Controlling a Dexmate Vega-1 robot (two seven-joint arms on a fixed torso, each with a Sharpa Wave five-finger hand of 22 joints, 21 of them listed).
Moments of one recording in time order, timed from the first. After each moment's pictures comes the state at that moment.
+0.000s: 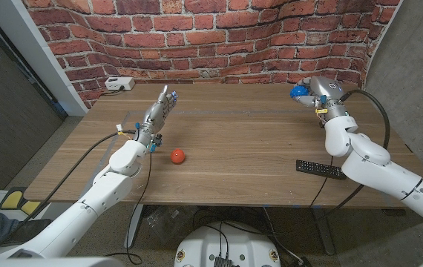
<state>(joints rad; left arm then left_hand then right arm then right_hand) 1.02 0.61 0.32 -1.58 -0.57 -0.35 0.05 0.39 0.08 -0.08 0.08 0.26 0.18 0.08 0.21 0.18 0.23 0.05 0.22 0.19 0.12 0.04 0.20 0.18 0.02 0.02 0.21 0.18 -0.99 -0.95 -0.43 -2.06 -0.44 -0.55 -0.42 1.13 -0.02 0.41 -0.16 0.18 0.90 -0.09 0.28 0.21 0.95 -0.08 0.27 0.18 1.03 -0.11 0.26 0.22 1.00 -0.15 0.60 0.23</state>
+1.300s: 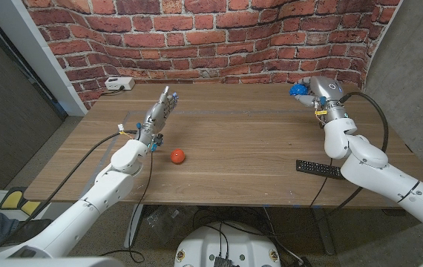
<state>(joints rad) 1.00 0.60 0.33 -1.55 -0.58 -0.33 0.05 0.40 0.09 -0.08 0.09 0.25 0.20 0.08 0.21 0.18 0.23 0.05 0.21 0.19 0.12 0.04 0.19 0.18 0.02 0.02 0.21 0.18 -1.00 -0.92 -0.42 -2.03 -0.51 -0.53 -0.42 1.09 0.02 0.31 -0.11 0.18 0.83 -0.08 0.20 0.22 0.89 -0.08 0.20 0.19 0.91 -0.13 0.19 0.22 0.84 -0.10 0.64 0.20</state>
